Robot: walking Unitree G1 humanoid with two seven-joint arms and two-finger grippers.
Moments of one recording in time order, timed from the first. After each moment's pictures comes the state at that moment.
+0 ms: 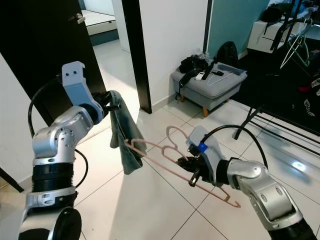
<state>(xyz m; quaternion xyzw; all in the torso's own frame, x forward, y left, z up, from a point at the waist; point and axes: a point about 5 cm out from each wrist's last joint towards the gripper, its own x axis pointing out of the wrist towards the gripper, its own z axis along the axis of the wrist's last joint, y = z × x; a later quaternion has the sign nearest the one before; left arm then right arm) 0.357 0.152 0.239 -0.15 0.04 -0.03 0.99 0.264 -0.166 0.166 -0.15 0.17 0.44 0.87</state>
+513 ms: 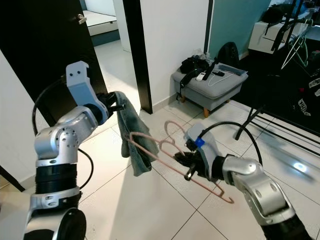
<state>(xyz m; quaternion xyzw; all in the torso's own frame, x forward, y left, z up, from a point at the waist) 0.351 0.134 0.243 -0.18 0.05 -0.06 0.98 0.276 -0.157 0.173 -0.14 0.15 0.42 0.88</state>
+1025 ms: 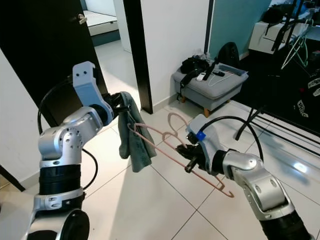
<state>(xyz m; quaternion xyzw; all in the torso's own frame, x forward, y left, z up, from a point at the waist) 0.349 0.129 0.245 -0.17 0.05 -0.06 0.98 0.281 -0.163 0.179 -0.14 0.13 0.39 0.90</state>
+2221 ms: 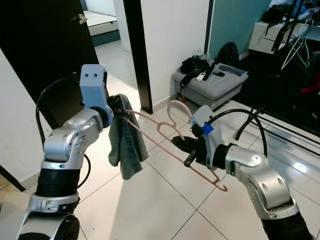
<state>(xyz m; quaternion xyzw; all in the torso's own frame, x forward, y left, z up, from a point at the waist) 0.349 0.127 0.237 -0.02 0.04 -0.05 1.00 0.277 -0.156 0.201 -0.11 0.08 0.42 0.90</state>
